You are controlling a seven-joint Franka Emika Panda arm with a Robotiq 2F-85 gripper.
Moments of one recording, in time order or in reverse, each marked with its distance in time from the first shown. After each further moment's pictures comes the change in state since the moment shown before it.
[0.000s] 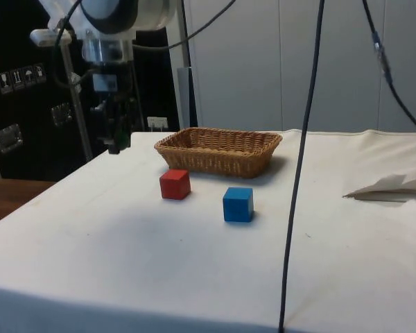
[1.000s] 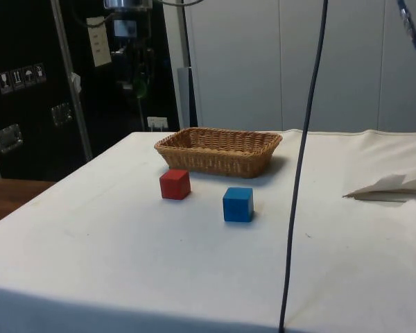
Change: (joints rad) arm -0.011 -0.110 -0.164 0.026 0.002 -0.142 -0.112
